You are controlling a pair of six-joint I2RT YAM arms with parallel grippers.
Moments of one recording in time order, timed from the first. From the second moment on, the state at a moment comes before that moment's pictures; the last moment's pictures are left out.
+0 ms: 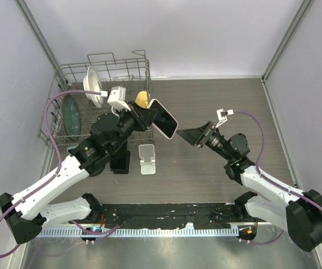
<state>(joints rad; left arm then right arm) -0.84 1.03 1.08 -0.08 -0.28 -0.63 0.50 0.98 0.40 0.74 -0.41 0.98</state>
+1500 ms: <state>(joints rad) -0.82 0.81 0.73 0.25 -0.24 -0.95 0.54 1.25 0.47 1.24 -0.46 1.39</state>
